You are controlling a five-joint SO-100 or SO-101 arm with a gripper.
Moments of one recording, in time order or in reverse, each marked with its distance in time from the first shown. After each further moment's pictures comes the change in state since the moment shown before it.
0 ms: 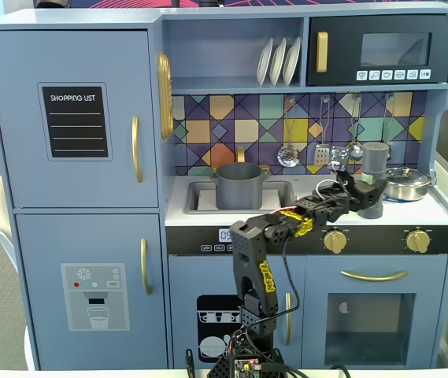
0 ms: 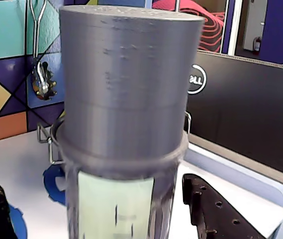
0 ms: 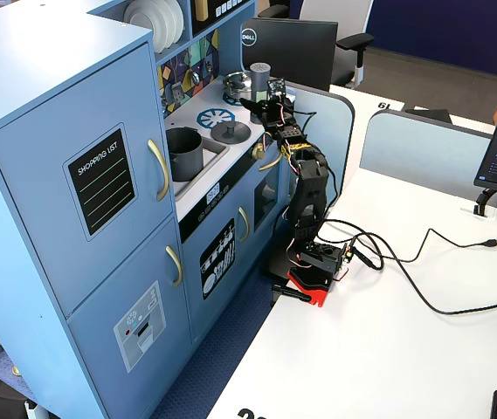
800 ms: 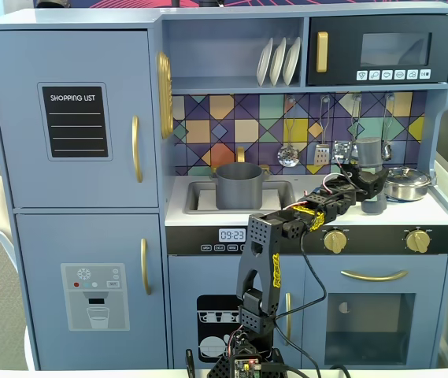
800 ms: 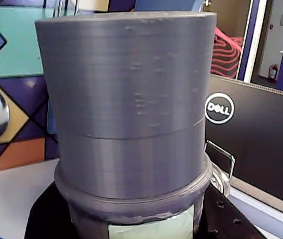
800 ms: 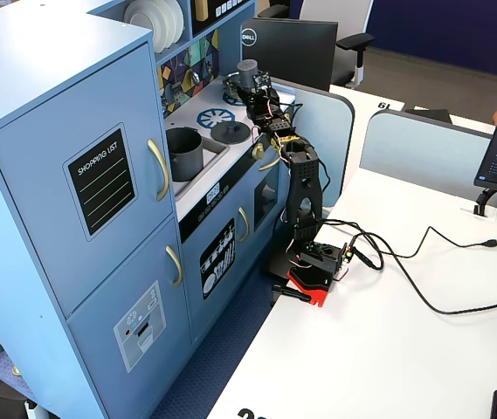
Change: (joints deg) arm -3.4 -17.8 -20.3 -1.8 -1.9
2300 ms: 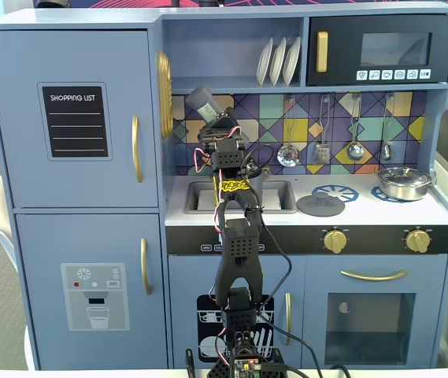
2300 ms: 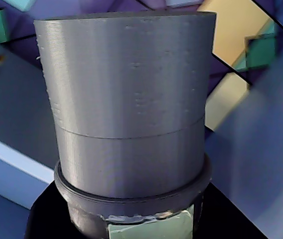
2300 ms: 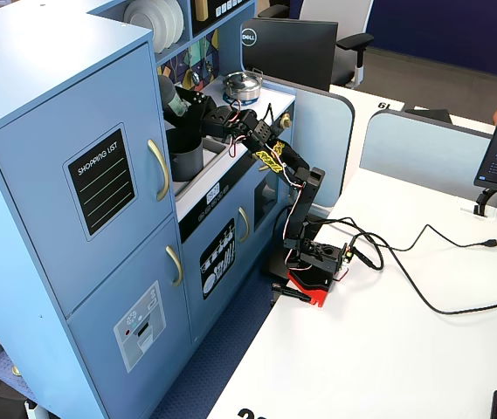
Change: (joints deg) arm -52.9 22.5 -22.9 53.5 151.7
